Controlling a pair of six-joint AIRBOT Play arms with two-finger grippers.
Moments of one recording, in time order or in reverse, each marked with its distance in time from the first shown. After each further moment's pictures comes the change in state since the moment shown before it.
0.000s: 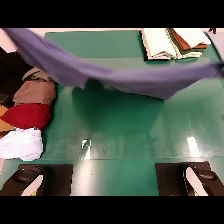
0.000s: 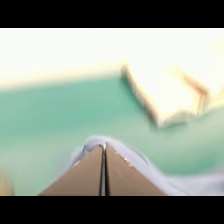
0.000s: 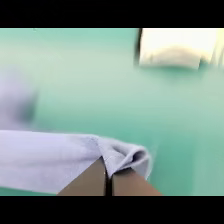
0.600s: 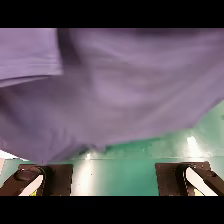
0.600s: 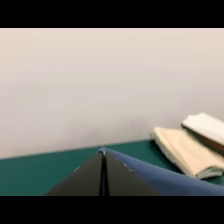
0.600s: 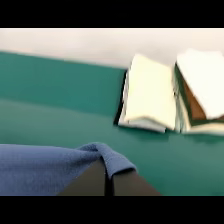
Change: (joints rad) left arm 0.000 -0.143 0.289 0.163 -0.113 -0.024; right arm 0.004 -0.269 0.568 -0.072 0.225 0.058
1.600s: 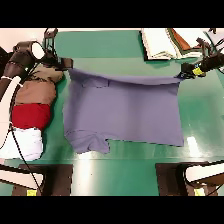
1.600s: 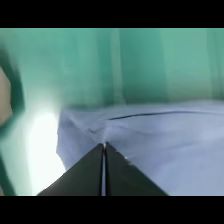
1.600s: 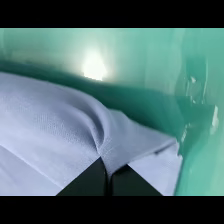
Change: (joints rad) left arm 0.015 -0.748 -0.336 0.006 0.104 -0.024; right arm 0.002 -0.668 -0.349 0.007 -0.119 -0.074
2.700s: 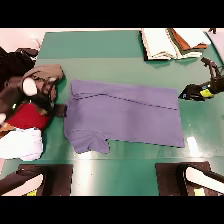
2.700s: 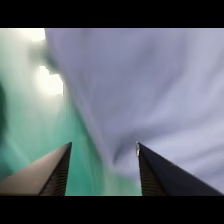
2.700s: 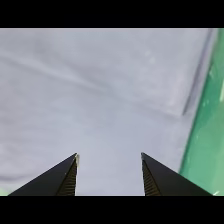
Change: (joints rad) left arm 0.004 0.460 -0.682 -0.043 -0.294 -0.026; right arm -0.057 0.414 -0.472 0.026 0.058 -0.048
